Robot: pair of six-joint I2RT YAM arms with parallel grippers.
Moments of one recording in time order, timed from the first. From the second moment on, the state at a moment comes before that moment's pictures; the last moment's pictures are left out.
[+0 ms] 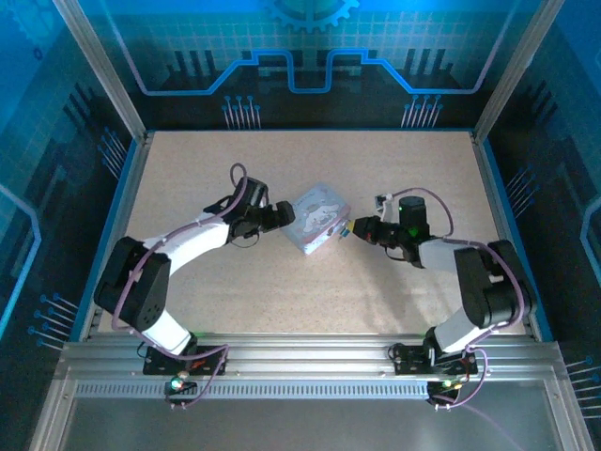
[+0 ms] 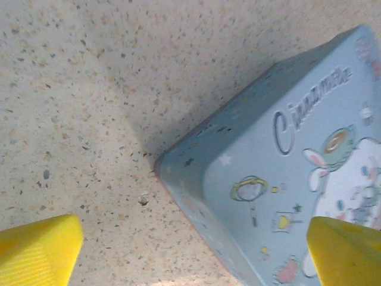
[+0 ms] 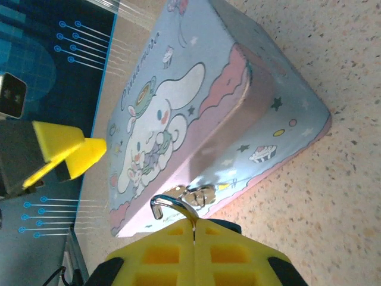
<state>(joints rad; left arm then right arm) -0.42 1.57 0.97 -0.28 0.08 -0.74 0.19 1.53 0.58 0.34 -0.71 0.64</state>
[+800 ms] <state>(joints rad) -0.41 1.07 0.69 -0.11 -0.02 -0.58 0.28 1.05 0.72 -0.66 -0.50 0.40</state>
